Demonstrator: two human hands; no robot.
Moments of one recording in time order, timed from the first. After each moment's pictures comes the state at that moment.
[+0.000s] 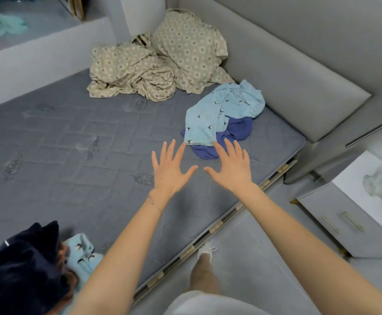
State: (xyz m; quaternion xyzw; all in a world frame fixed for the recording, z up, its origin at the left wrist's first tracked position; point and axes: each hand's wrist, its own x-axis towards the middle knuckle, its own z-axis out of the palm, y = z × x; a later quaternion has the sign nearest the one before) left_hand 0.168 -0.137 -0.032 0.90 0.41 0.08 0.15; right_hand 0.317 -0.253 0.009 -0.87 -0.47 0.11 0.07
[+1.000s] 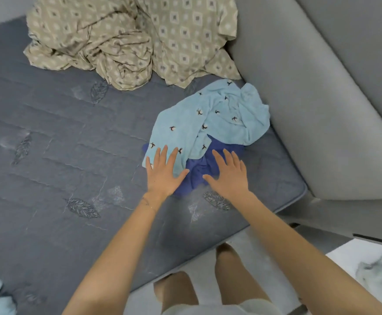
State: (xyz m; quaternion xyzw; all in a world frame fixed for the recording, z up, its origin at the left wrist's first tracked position) left_hand 0.512 0.024 -0.176 0.82 0.52 -0.03 0.23; right_hand 0.690 -0.068 -0.132 -0.82 -0.51 0.25 -0.03
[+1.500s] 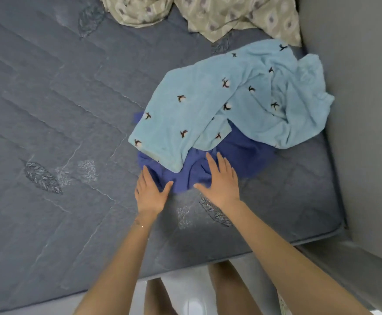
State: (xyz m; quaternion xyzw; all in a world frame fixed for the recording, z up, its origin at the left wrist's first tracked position) left_hand 0.520 -0.028 -0.359 0.53 0.76 0.00 0.38; right_hand 0.717 -0.038 -0.338 -0.73 -0.58 0.35 -0.07
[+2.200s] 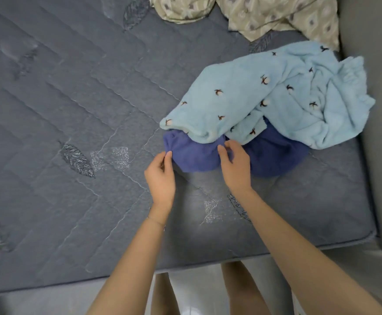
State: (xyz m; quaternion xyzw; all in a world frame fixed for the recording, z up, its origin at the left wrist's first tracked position) left_hand 0.475 -0.012 -0.312 0.42 0.73 0.37 0.39; right_hand 0.641 -0.010 -0.311 -0.73 -0.45 0.37 0.36
